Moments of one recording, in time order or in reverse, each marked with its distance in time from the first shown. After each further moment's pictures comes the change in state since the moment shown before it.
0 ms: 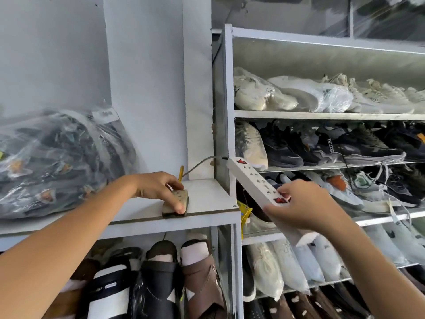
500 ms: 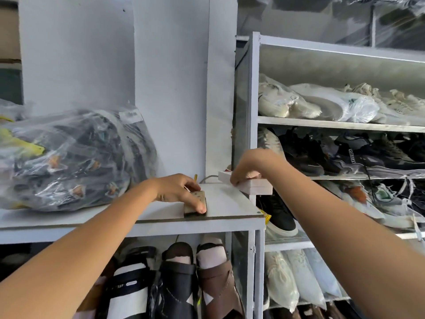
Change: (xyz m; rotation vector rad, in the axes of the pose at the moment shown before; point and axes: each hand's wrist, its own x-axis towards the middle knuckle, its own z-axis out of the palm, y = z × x) left_hand -0.008 -0.012 0.000 -0.033 0.074 0.059; right_hand 0.117 -0.143 -0.009 -0.195 -0.393 0.024
